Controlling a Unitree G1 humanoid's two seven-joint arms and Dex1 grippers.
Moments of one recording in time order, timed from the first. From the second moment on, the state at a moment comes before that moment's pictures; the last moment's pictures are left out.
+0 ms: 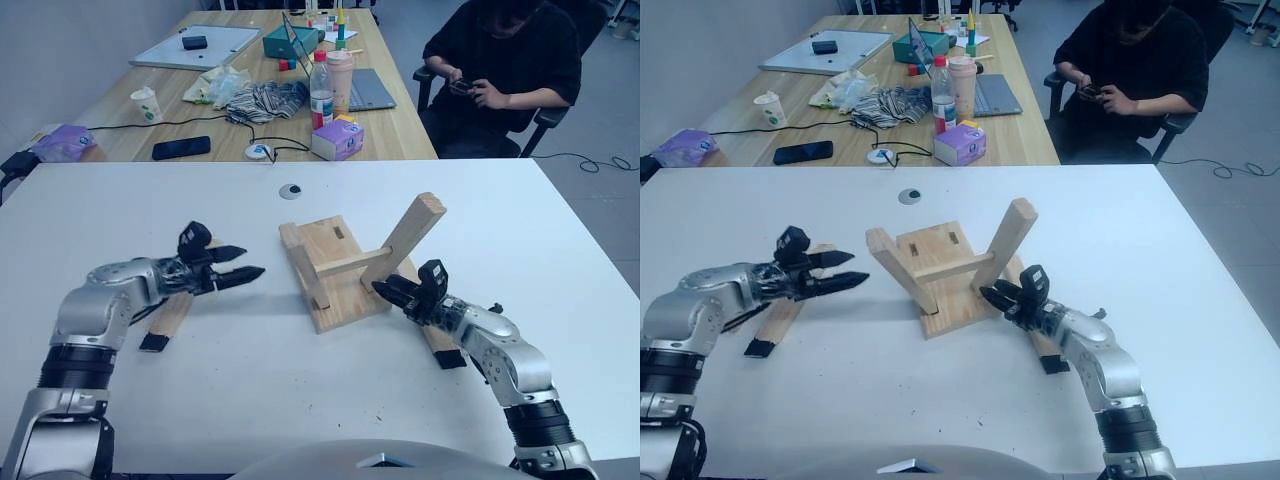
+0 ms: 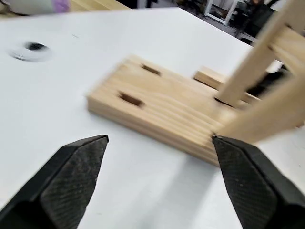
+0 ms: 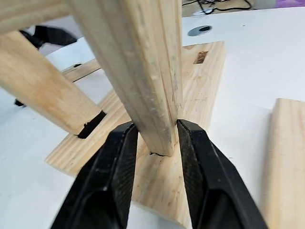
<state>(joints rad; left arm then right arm) -0.30 0.75 0.05 0.20 -0.53 0.57 -1.04 -0.02 -0.35 0.08 -0.05 0.40 0.40 0.78</state>
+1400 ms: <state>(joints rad) 0.02 0.91 -0.31 -0.03 -0.16 -0.05 -1.32 -0.27 -0.48 0.23 0.17 -0.09 -0.05 0.63</state>
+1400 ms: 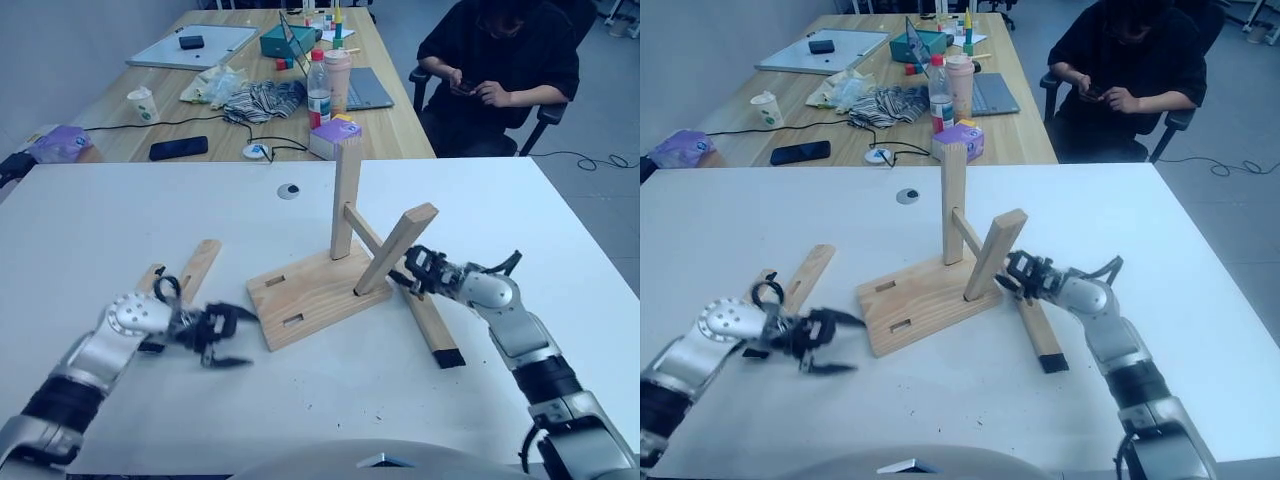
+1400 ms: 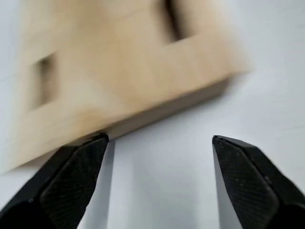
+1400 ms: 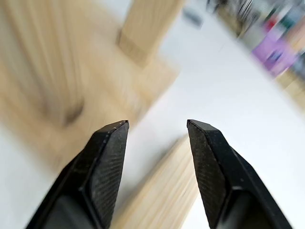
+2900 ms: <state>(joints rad) -0.14 0.80 0.22 0.22 -0.34 0.26 -1.01 -0.10 -0.64 0.13 -0.04 0.15 0.30 0.90</state>
